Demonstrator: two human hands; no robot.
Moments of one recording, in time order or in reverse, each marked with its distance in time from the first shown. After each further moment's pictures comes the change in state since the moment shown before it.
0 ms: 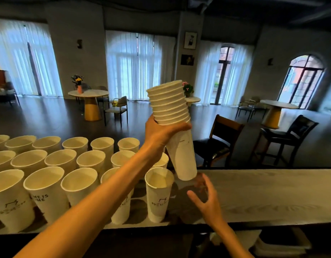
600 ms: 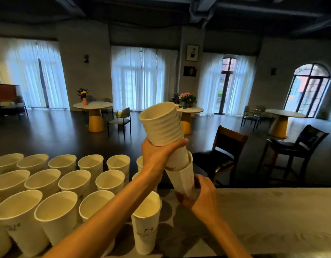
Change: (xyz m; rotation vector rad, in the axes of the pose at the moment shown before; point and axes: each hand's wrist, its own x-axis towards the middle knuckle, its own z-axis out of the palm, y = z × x) left_hand 0.021 -0.031 0.039 0.032 0.110 0.019; right_hand 0.087 -0.001 -0.012 -0.319 0.107 -0.178
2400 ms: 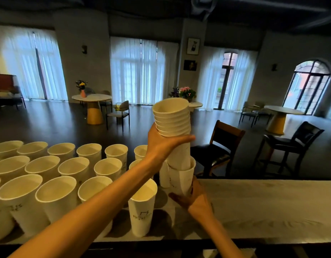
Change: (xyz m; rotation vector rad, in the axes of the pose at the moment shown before) left_hand -0.009 0.003 0.013 0.134 -0.123 0.105; right_hand -0.024 0.002 -0.003 0.082 -0.336 0.364
